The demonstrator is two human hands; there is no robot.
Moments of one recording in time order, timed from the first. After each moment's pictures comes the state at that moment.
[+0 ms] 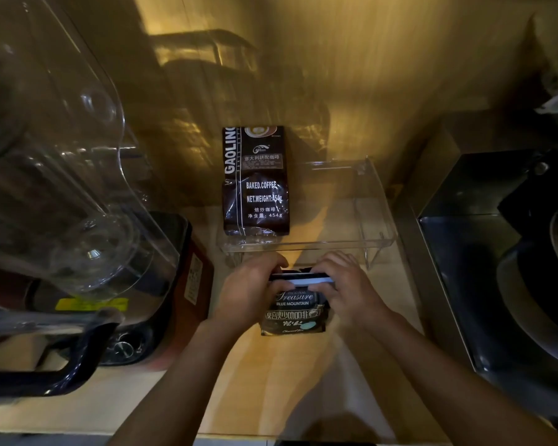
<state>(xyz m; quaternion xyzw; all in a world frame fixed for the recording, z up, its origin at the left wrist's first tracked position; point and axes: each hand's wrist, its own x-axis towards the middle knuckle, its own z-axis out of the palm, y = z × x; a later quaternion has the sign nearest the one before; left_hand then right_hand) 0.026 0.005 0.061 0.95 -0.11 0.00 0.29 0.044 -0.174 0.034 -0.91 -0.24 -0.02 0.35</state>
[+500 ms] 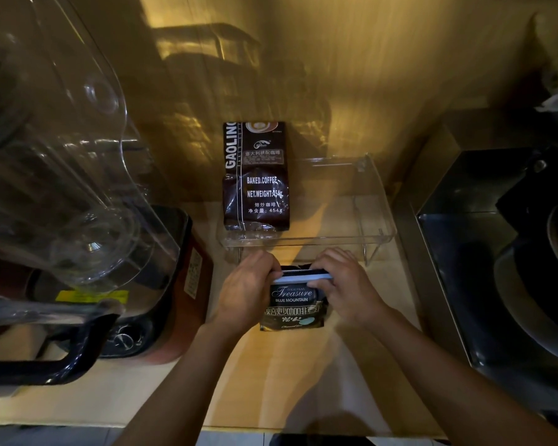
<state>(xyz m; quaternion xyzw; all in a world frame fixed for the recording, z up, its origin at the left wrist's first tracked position) 0.015 0.009 0.053 0.94 -0.13 0.06 0.30 0.041 -0.173 0.038 -0.91 -0.24 -0.02 0.35</state>
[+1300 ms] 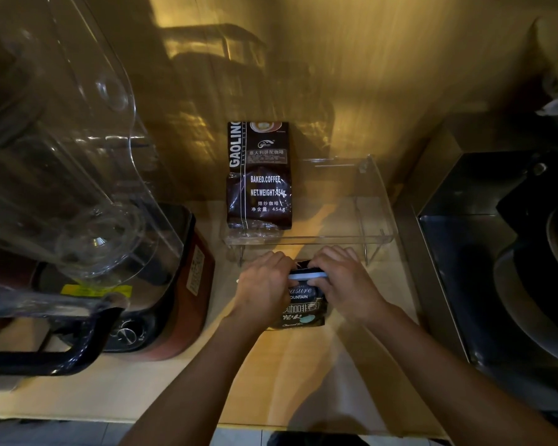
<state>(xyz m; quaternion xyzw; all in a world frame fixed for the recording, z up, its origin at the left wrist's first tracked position) 0.019 -0.013 0.046 0.97 -0.13 0.06 0.17 0.041 -0.170 0.038 -0.93 -0.26 -0.02 0.27</state>
